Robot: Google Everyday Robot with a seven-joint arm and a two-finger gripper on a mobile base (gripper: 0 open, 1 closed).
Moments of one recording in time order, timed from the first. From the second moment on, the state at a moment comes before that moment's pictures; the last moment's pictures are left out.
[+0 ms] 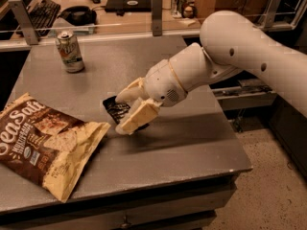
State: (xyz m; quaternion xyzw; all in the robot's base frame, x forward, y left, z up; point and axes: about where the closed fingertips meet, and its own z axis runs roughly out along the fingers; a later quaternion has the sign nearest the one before) arm 0.470 0.065 0.880 -0.67 0.58 0.34 0.31
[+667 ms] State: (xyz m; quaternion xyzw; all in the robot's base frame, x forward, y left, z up) arm 0.478 0.069 0.874 -0.66 0.59 0.34 0.32
